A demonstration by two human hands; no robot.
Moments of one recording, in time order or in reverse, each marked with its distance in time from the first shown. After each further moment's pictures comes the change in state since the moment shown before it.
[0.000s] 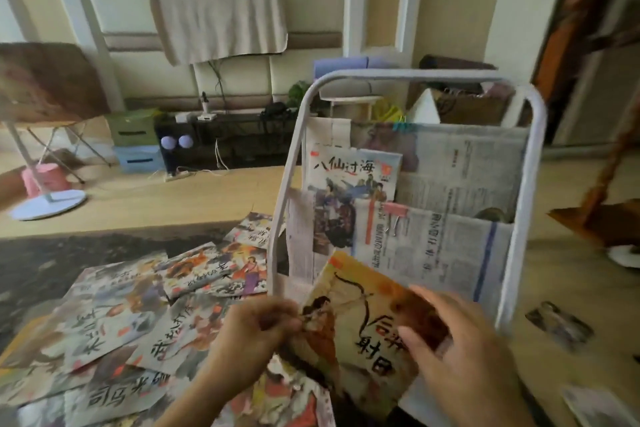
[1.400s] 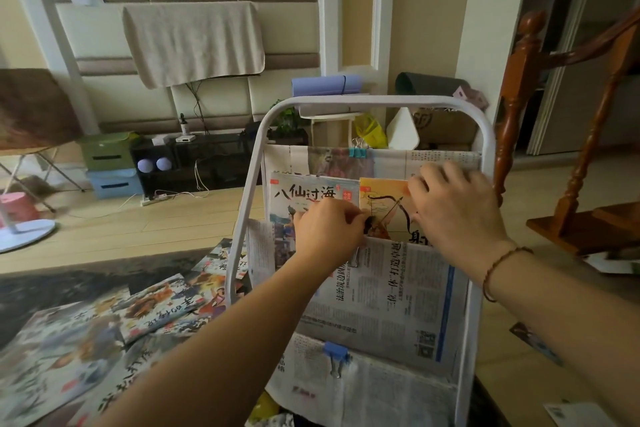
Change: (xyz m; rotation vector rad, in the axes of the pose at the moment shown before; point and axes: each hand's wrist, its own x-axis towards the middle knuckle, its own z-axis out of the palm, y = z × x) left_hand 0.163 0.116 0.112 0.469 0.086 0.241; right_hand 0.181 0.031 -0.056 -1.062 0.137 -0.389
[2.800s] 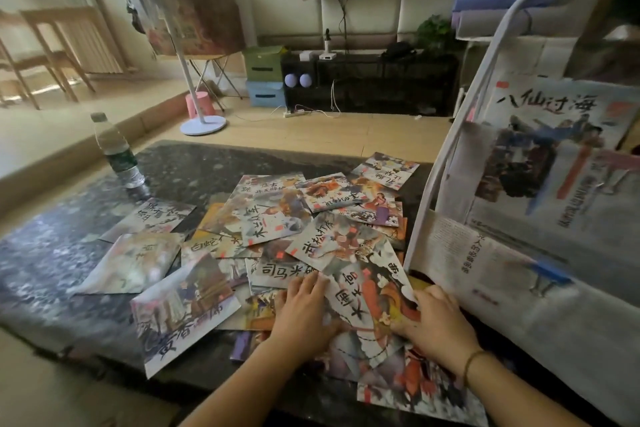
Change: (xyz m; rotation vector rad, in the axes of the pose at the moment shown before) left_hand -0.298 -0.262 -0.086 0.441 -0.332 -0.558; right_hand -0.157 -0.325 0.022 0.932 -0.851 -0.121
